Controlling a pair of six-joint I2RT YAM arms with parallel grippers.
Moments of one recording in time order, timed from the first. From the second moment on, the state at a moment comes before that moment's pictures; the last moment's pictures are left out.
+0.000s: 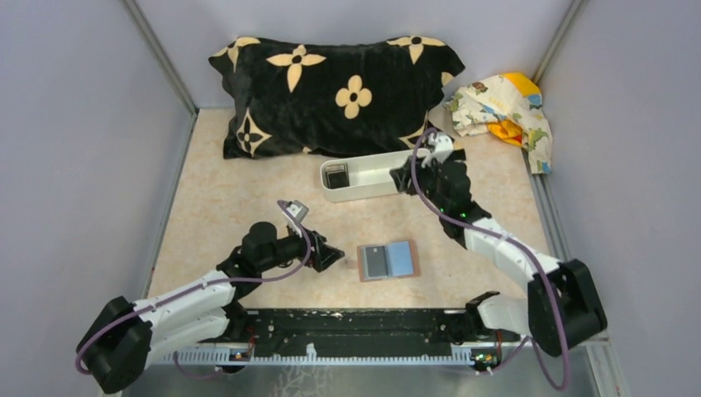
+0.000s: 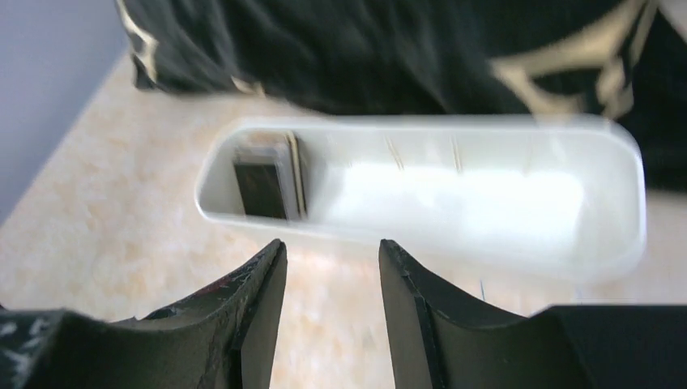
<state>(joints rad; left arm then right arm) -0.73 0.90 0.21 0.43 0.29 -0.46 0.45 1.26 0.73 0.39 -0.10 0.31</state>
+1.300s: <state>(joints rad) -0.97 1.33 0.36 0.55 0.20 -0.62 0.81 0.90 0.09 0.23 0.17 0.79</state>
